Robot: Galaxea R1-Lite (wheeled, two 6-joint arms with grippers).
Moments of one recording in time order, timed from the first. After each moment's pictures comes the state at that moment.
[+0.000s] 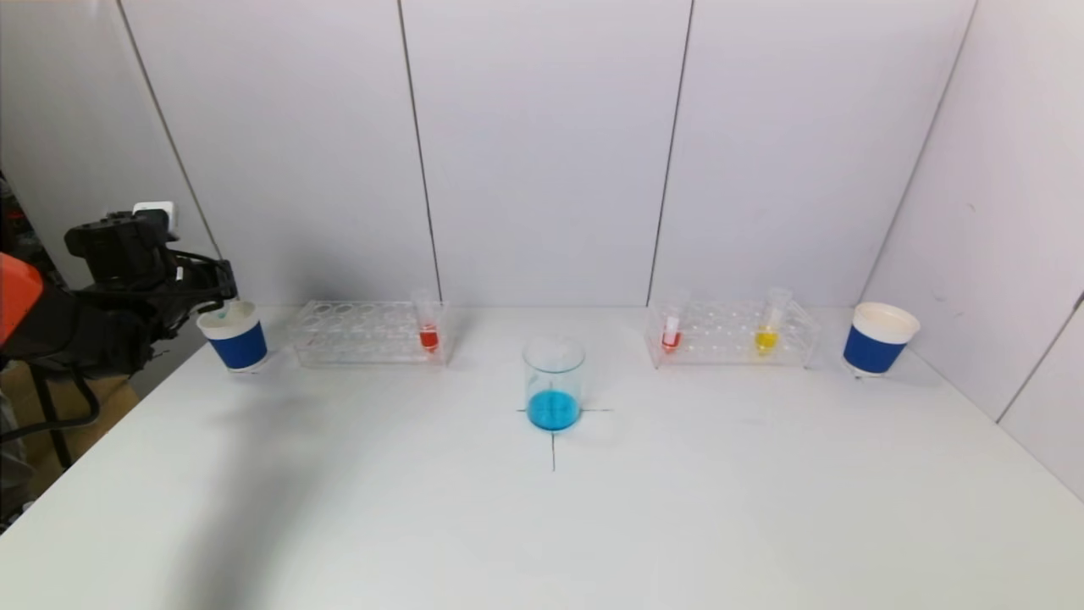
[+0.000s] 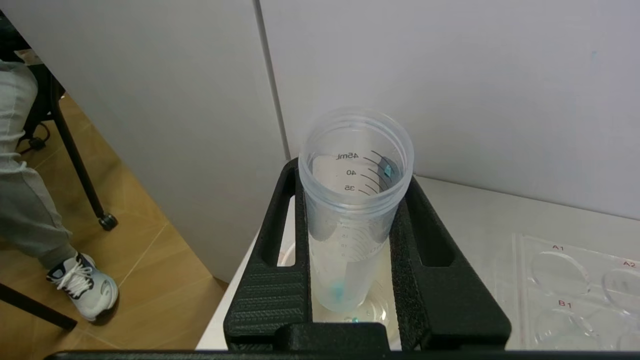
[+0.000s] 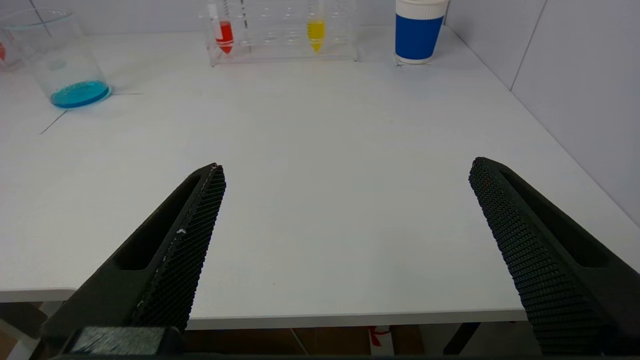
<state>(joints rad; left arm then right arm) 0.27 2.20 -1.28 -0.81 0.04 0.04 0.00 0.00 -0.05 0.12 -0.03 0.04</state>
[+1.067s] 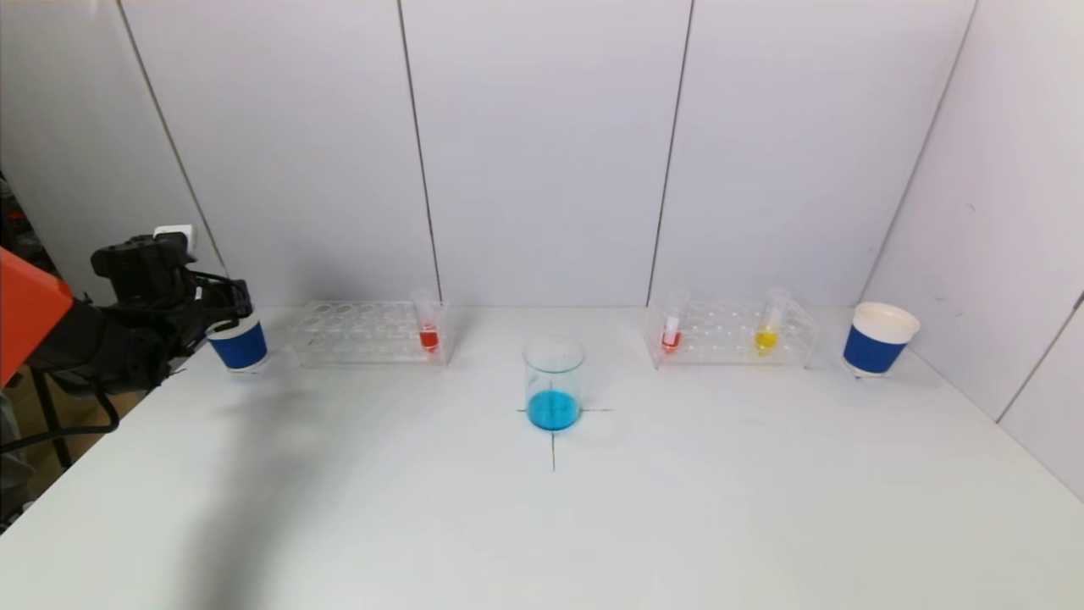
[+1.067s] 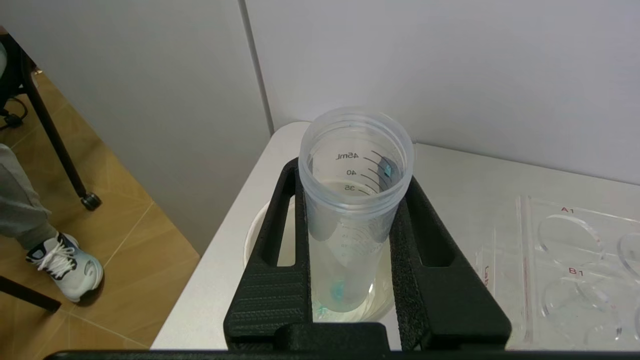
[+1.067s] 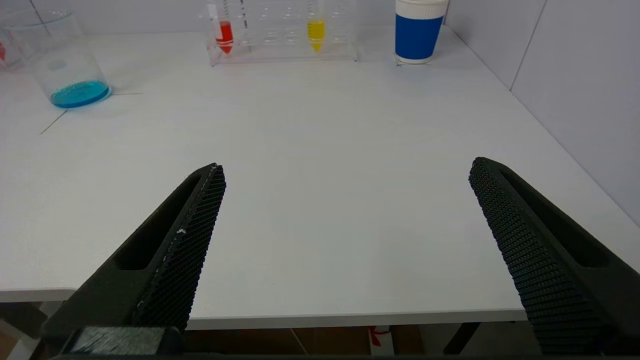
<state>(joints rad) 0.26 2.25 -1.26 -0.83 0.04 0.02 0.00 0.00 -0.05 0.12 -0.03 0.04</state>
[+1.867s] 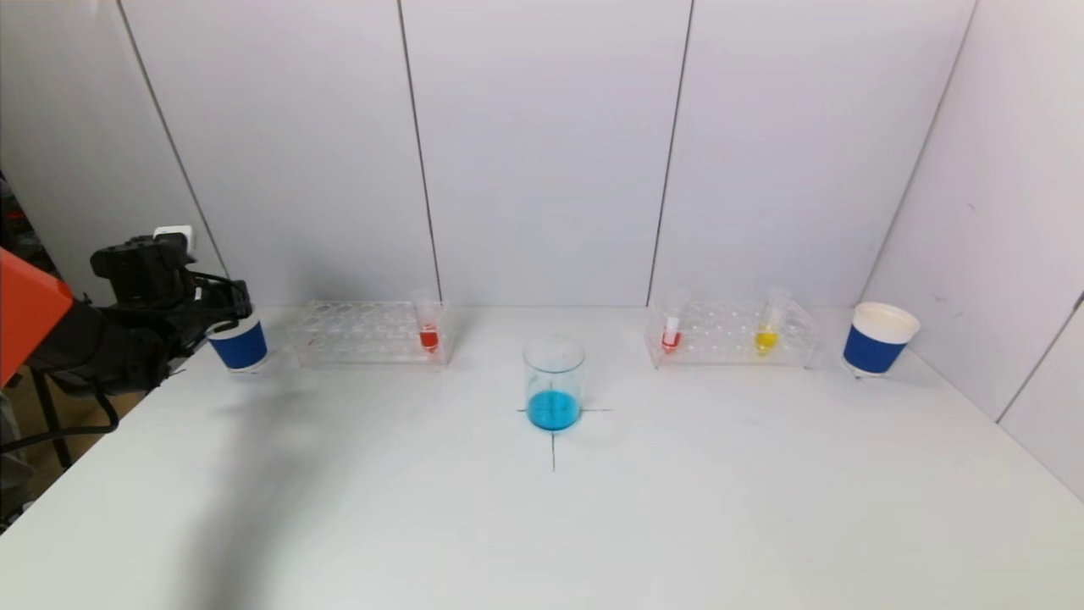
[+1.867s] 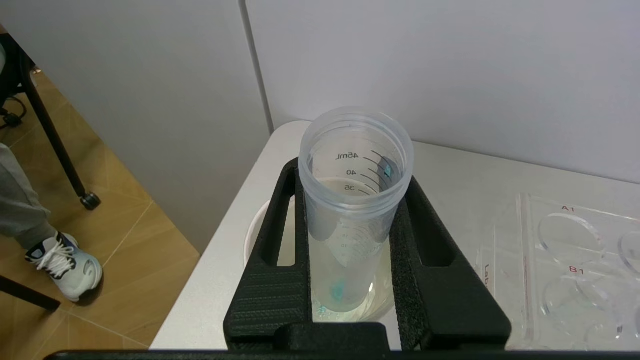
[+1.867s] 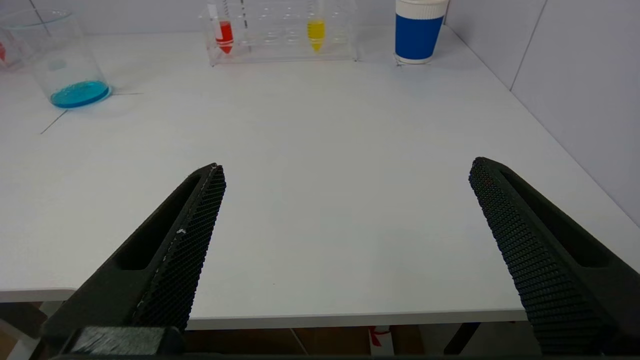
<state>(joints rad) 0.26 2.25 -1.25 -0.83 0.04 0.02 0.00 0.00 -0.05 0.12 -0.03 0.04</state>
